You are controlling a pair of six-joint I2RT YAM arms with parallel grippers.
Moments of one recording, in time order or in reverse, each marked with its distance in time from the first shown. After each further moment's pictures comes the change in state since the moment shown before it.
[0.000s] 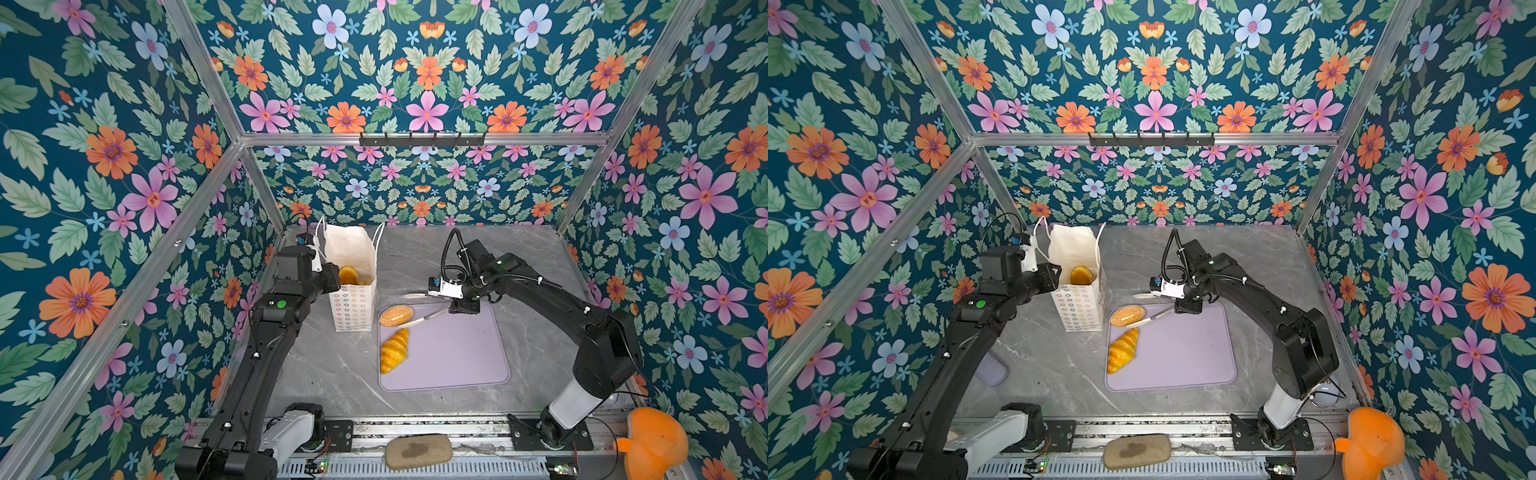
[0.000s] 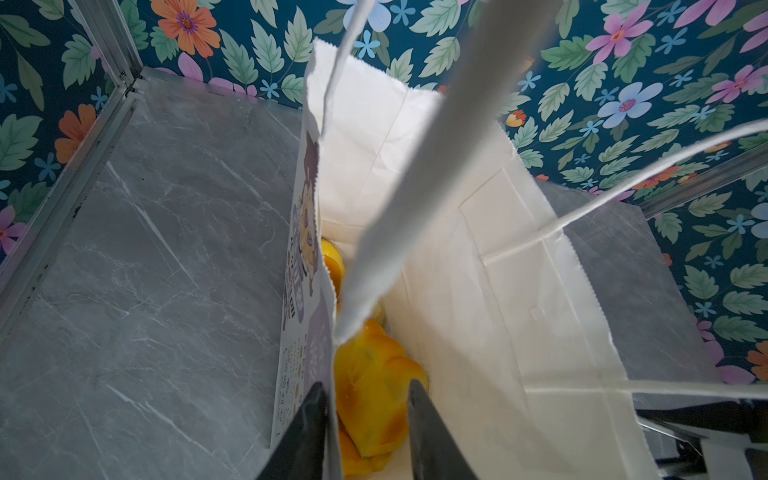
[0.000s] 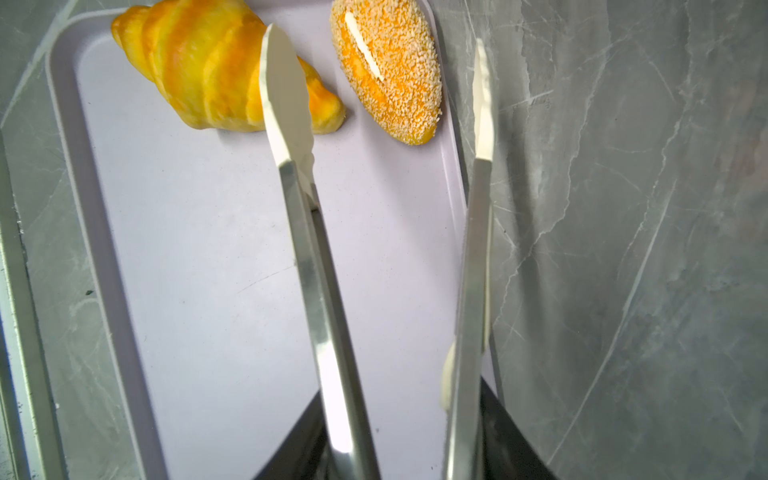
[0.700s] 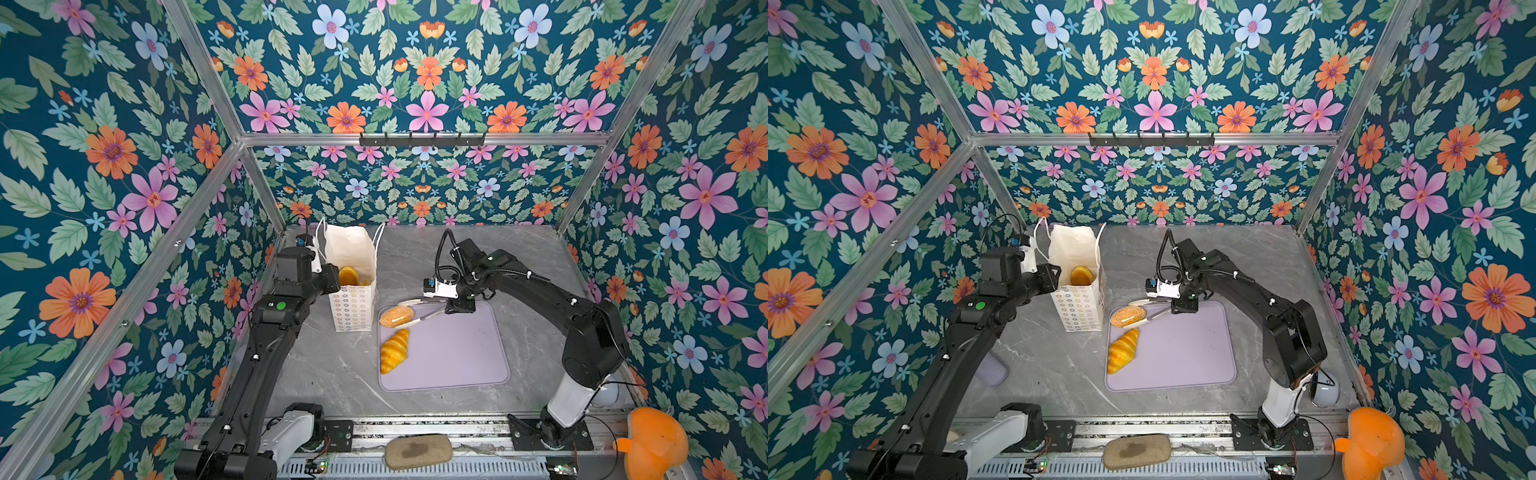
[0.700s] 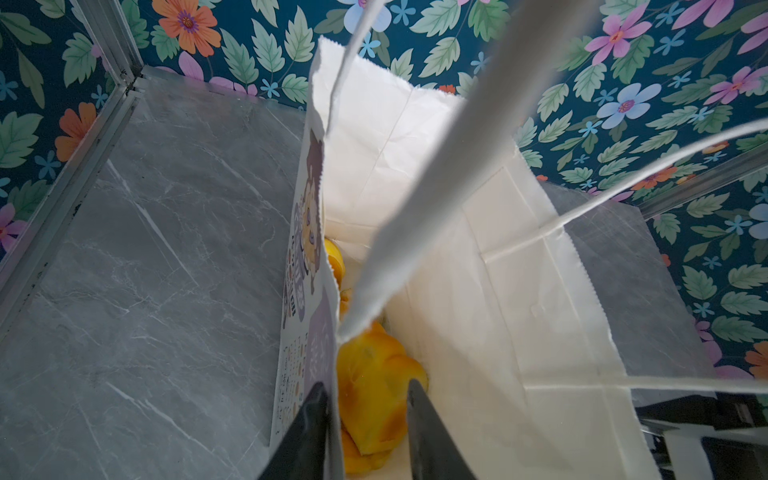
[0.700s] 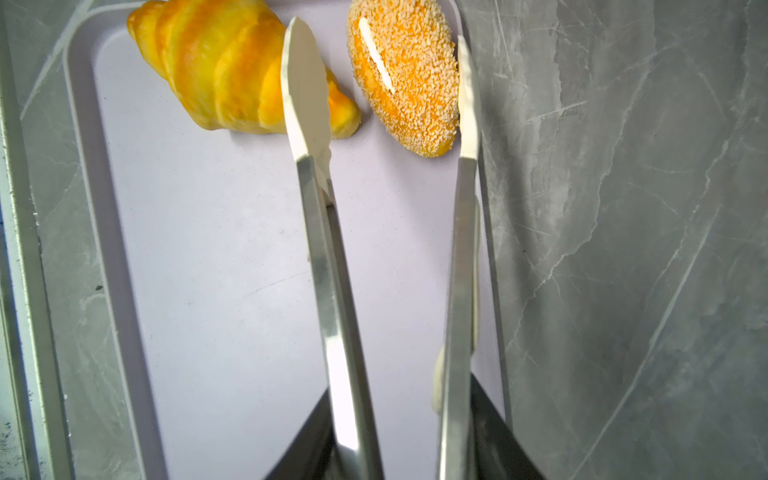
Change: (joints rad) left arm 0.000 -0.008 -0.010 0.001 0.000 -0.004; right arm 0.013 0.081 0.062 -0.043 -0.028 -0.034
